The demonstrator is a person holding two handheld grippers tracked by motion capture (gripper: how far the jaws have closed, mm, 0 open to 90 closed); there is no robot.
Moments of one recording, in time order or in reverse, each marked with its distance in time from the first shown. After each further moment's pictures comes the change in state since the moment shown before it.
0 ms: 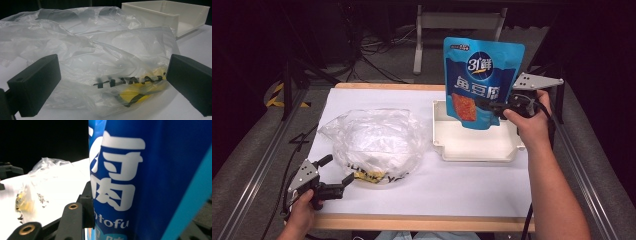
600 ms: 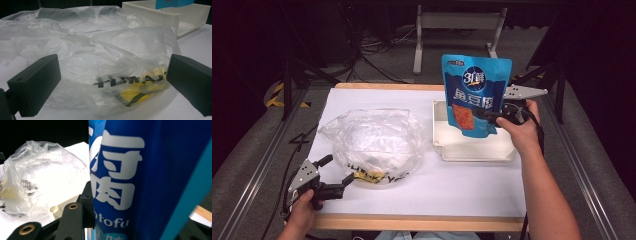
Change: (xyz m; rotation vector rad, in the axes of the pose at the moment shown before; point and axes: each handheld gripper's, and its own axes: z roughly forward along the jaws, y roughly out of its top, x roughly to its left) left arm 0.000 0.000 0.001 -0.001 0.002 0.002; right arm -0.011 -0.045 0.025 0.076 -0.028 0.048
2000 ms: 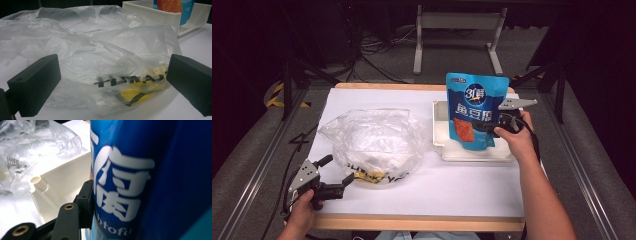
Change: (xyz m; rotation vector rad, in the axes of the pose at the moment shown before) left arm 0.000 0.000 0.000 0.009 0.002 0.006; right arm -0.020 -0.050 0.020 0.116 0.020 0.063
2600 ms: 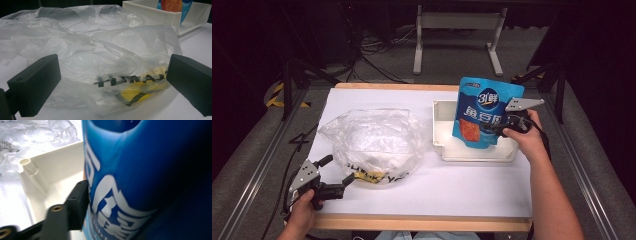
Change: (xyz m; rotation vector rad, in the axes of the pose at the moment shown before) left arm 0.000 0.000 0.000 0.001 0.000 0.000; right arm -0.019 -0.009 -0.013 0.016 -0.007 -0.102
